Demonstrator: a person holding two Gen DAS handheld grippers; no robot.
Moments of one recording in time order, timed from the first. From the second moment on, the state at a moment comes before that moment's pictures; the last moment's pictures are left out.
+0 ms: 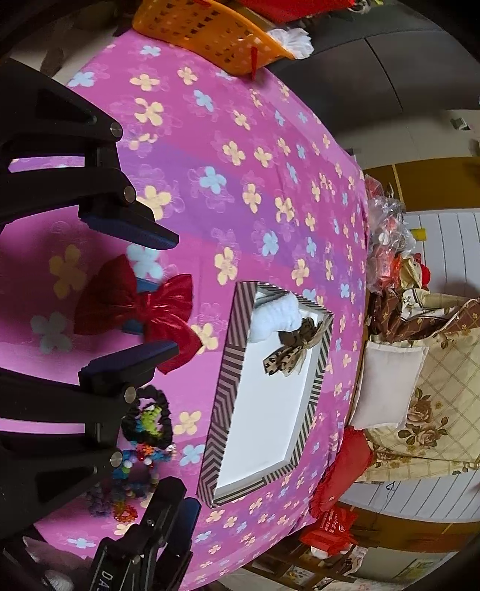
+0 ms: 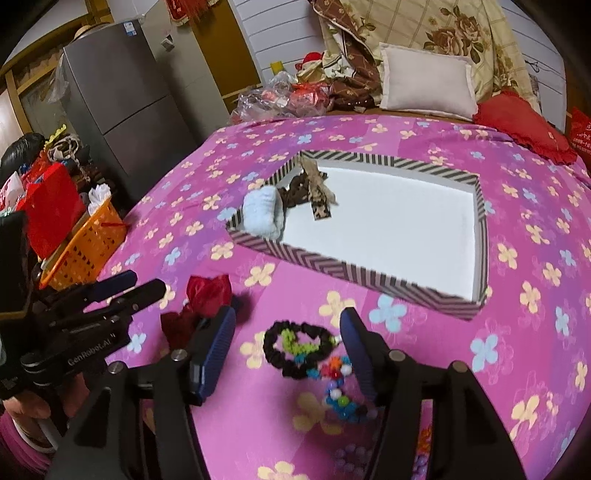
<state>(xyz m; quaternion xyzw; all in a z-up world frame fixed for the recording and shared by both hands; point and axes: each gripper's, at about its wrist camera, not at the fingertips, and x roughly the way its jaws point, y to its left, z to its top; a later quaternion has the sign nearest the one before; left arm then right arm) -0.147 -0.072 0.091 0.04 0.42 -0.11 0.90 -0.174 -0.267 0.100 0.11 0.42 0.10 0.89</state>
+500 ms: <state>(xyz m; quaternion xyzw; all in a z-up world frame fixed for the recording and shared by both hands) -0.155 -0.023 0.070 -0.02 0.46 -0.12 0.88 -0.186 -0.274 0.078 0.10 0.44 0.10 0.89</state>
